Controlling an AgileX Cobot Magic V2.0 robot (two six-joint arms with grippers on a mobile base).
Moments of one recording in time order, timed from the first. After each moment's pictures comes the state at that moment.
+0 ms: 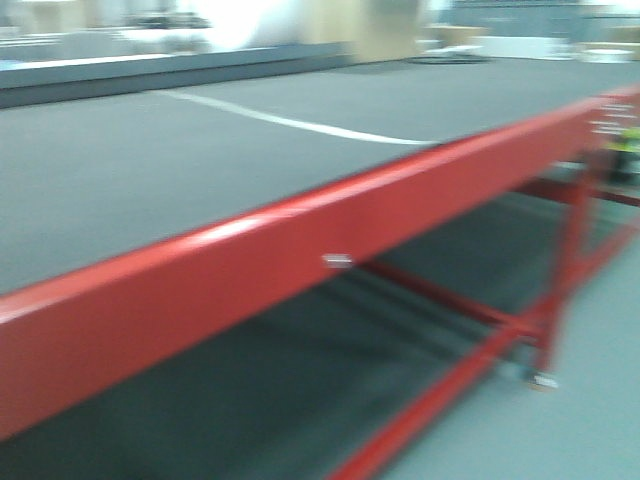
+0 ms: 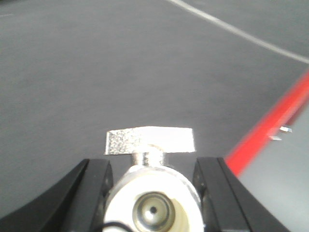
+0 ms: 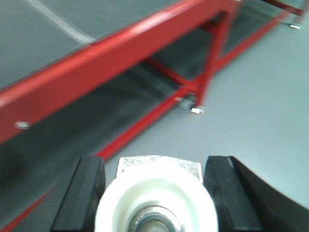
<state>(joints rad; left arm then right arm) -0.01 0.63 -0.82 -0.09 0.71 0.08 0.00 0.70 -0.87 0.09 0.74 -0.05</state>
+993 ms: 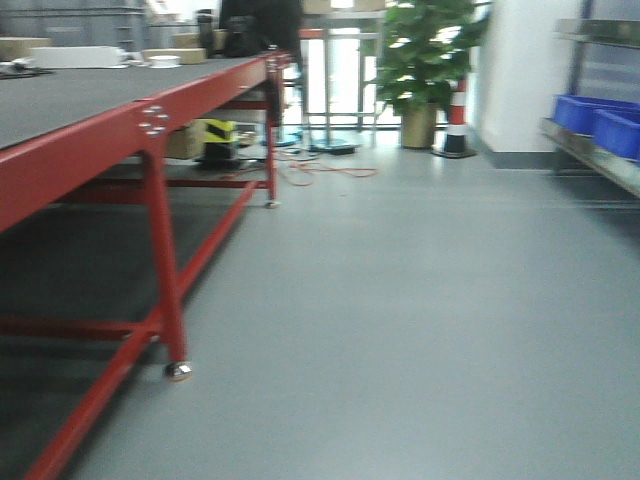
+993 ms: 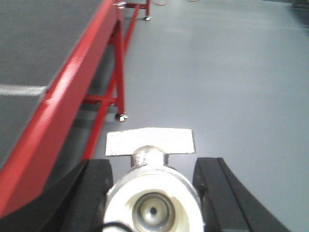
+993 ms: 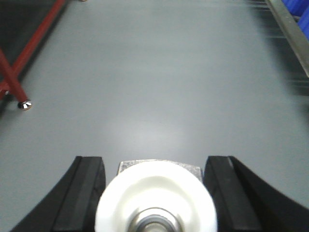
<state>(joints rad) -0.01 0.63 -0.82 -0.10 0.70 0.08 0.00 0.70 -0.87 0.08 0.74 -0.05</state>
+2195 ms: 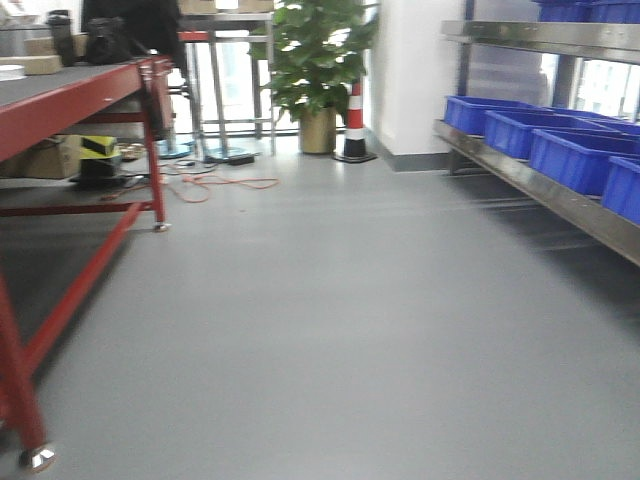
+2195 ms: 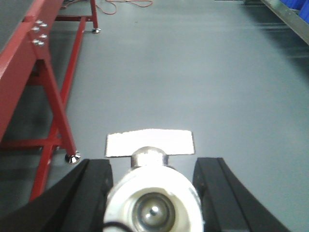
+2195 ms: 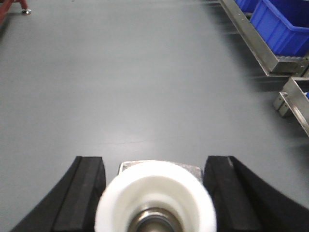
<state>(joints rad) -0.01 0.63 -0.82 -0.09 0.70 0.08 0.00 0.70 -0.87 0.09 0.74 -0.05</state>
